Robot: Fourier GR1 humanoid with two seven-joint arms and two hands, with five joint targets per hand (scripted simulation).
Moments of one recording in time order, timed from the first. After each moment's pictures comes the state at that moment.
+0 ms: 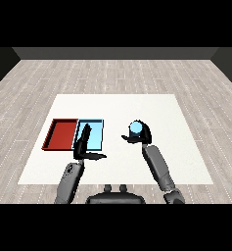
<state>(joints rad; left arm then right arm) -0.08 0.00 -0.17 -1.54 0.01 0.08 -0.30 -0.42 -0.04 0.12 -1.17 -0.12 -0.20 -0.31</state>
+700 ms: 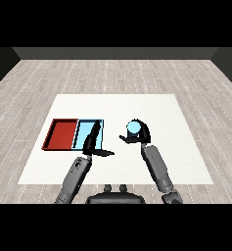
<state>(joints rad) -0.21 0.00 -0.28 -1.43 0.10 0.16 -0.29 -0.41 -0.01 0.13 -1.26 -0.05 -0.17 -0.26</state>
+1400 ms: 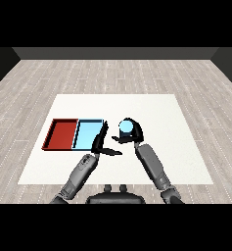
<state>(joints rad) -0.32 0.00 -0.40 -1.24 0.19 0.26 -0.36 -0.47 0.00 0.24 -1.25 -0.13 -0.23 -0.25</state>
